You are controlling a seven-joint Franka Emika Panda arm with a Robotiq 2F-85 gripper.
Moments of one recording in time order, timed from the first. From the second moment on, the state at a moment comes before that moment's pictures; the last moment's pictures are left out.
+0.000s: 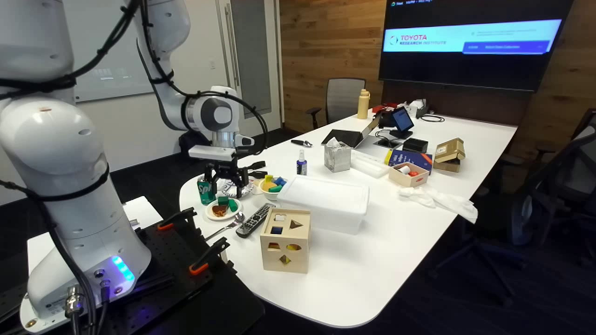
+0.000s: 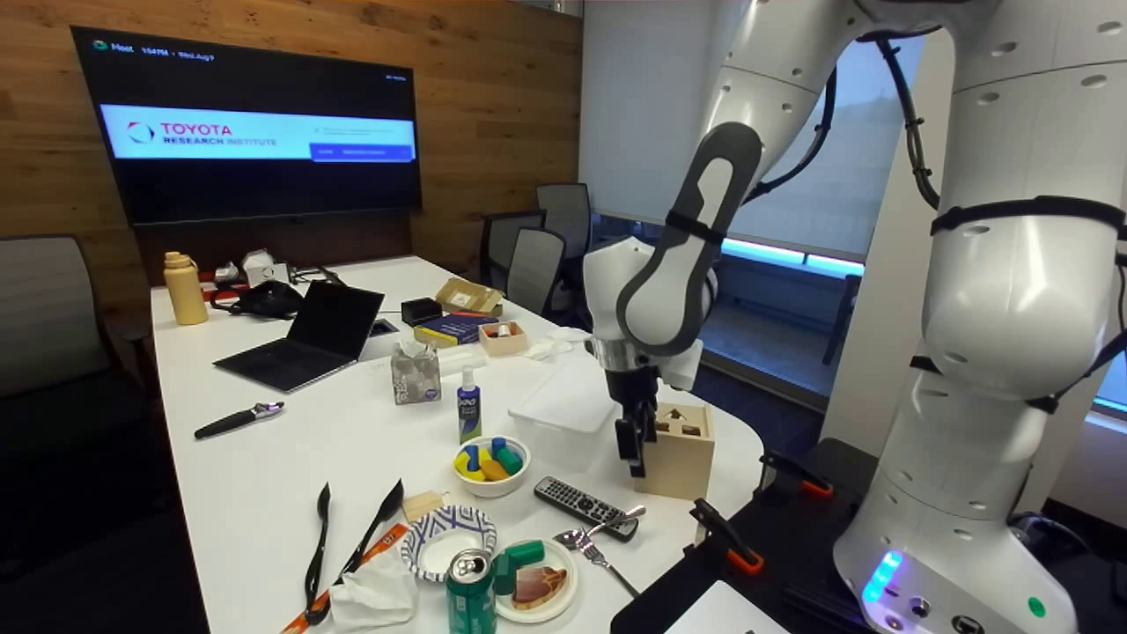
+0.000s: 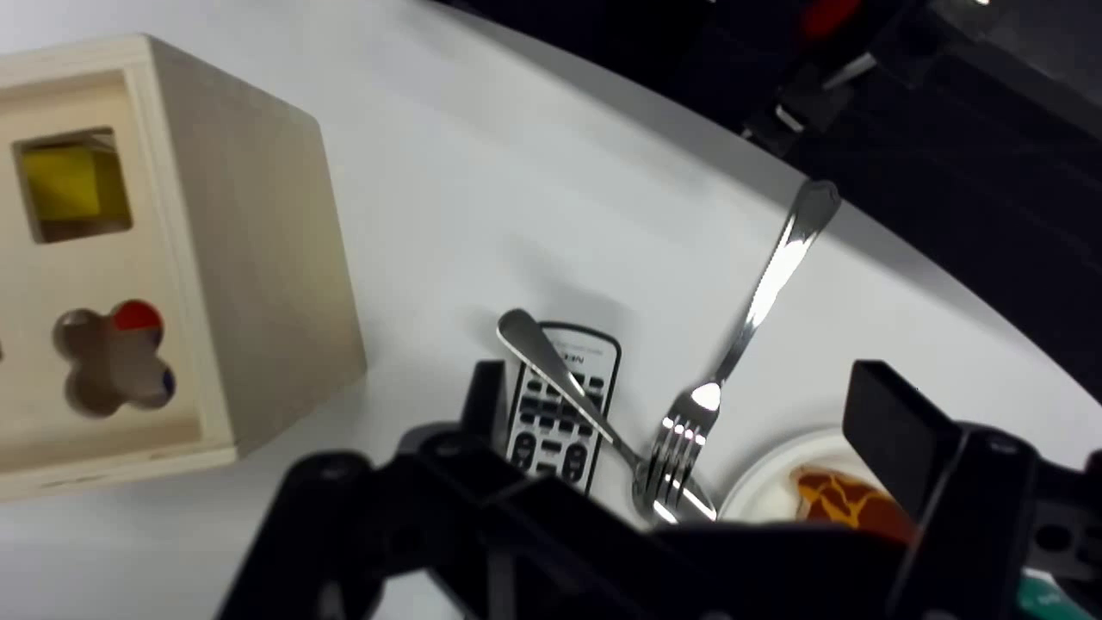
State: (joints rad) arm 0.11 0.17 0.10 -2.71 -0.20 2.64 -0.11
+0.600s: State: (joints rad) arm 0.30 0.39 -0.15 -2.71 -0.60 3.03 0.25
